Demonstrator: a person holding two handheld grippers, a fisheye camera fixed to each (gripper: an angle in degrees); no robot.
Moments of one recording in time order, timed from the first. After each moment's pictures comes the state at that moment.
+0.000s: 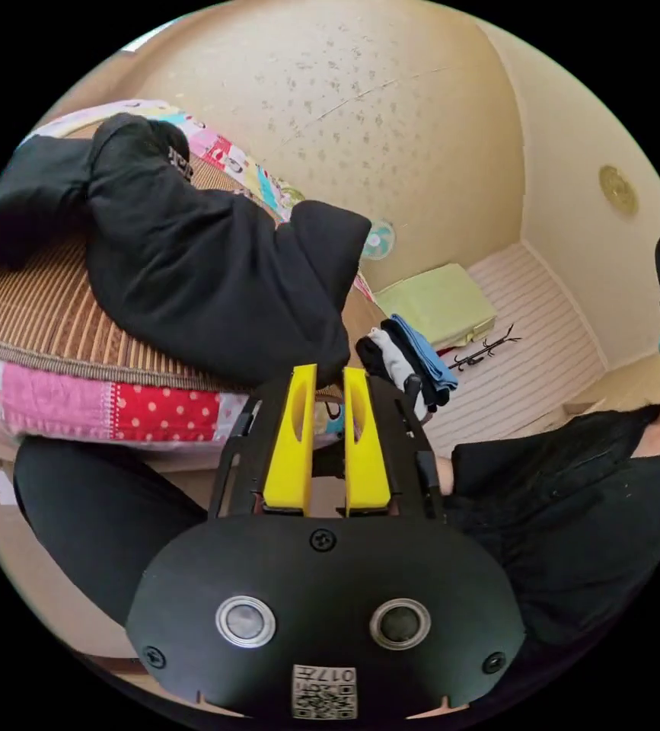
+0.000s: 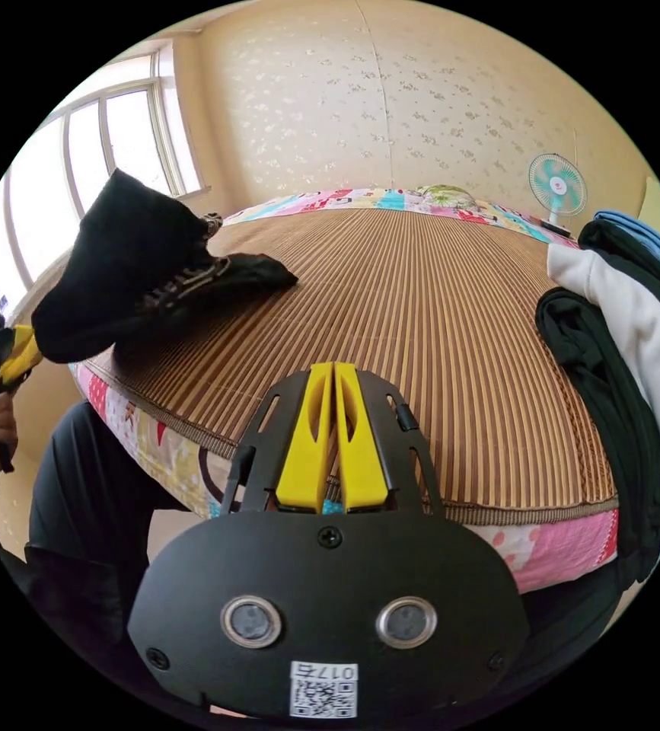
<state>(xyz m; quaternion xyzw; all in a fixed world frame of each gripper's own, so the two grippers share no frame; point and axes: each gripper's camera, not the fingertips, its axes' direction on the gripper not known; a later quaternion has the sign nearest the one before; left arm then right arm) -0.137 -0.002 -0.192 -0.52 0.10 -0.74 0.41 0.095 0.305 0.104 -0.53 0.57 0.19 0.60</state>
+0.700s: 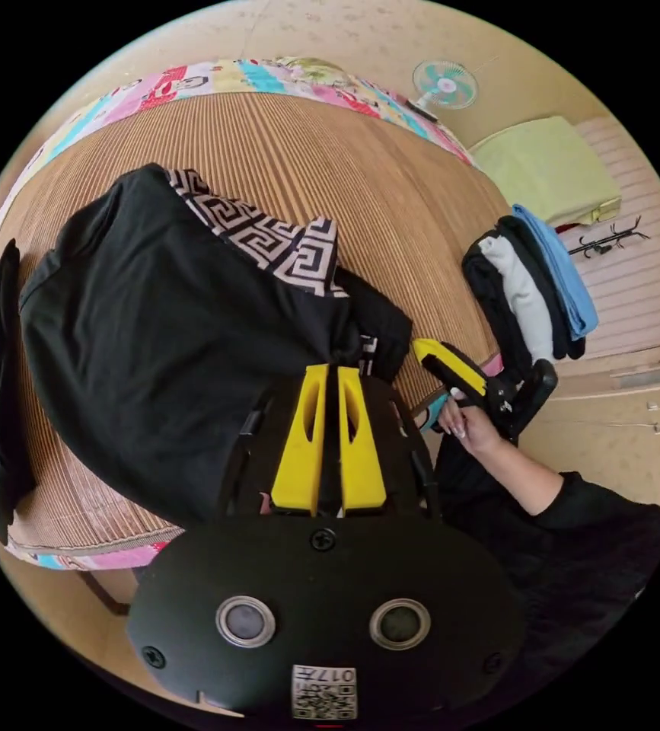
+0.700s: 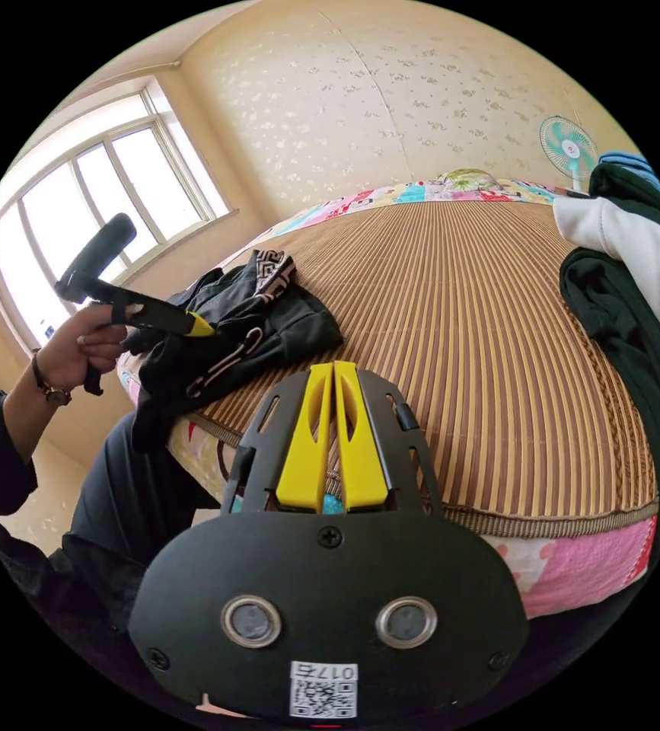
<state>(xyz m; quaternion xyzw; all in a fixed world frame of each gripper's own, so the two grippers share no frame) -0.110 0.143 0.060 -0.72 0.22 -0.55 0.37 0.117 0.260 0.038 -0.47 0.51 0.27 0.67</state>
